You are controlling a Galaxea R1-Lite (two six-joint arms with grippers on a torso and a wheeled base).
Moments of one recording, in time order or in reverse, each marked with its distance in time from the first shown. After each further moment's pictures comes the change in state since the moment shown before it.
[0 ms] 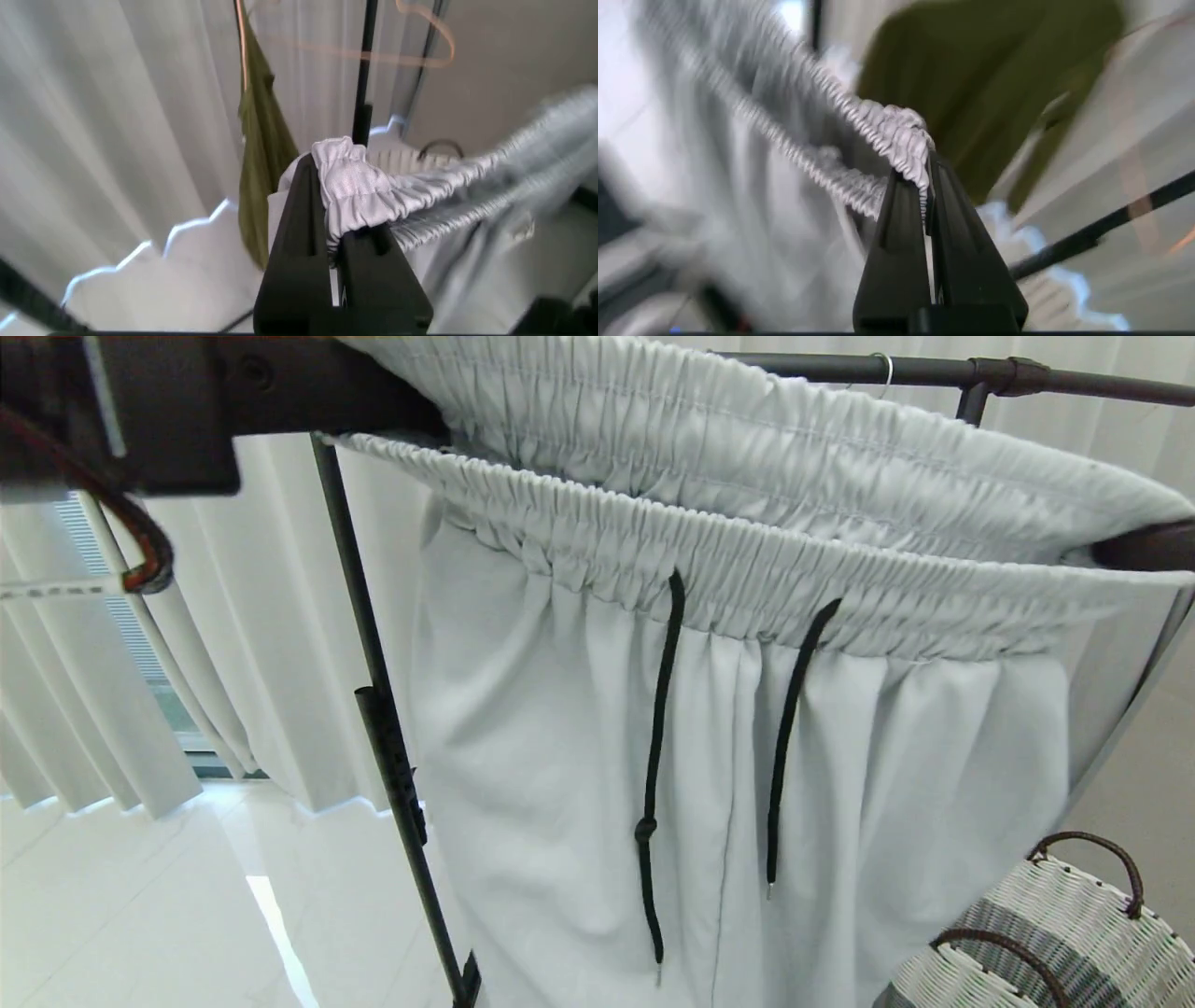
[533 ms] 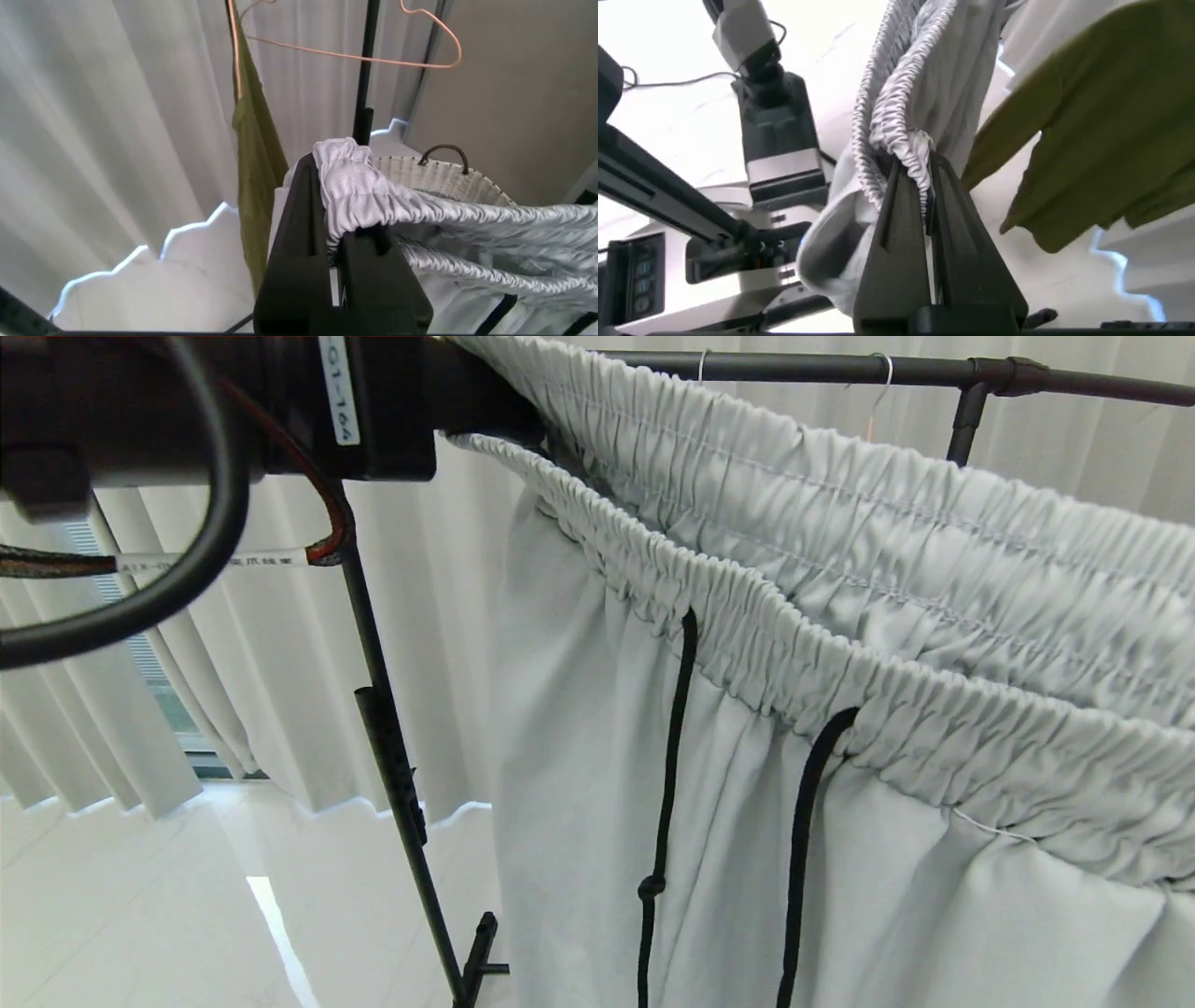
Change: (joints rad) left arm 0.001 0.090 -0.042 -0.050 0.001 -0.001; right arm 0.200 -0.034 -0.020 0.124 0.198 0.003
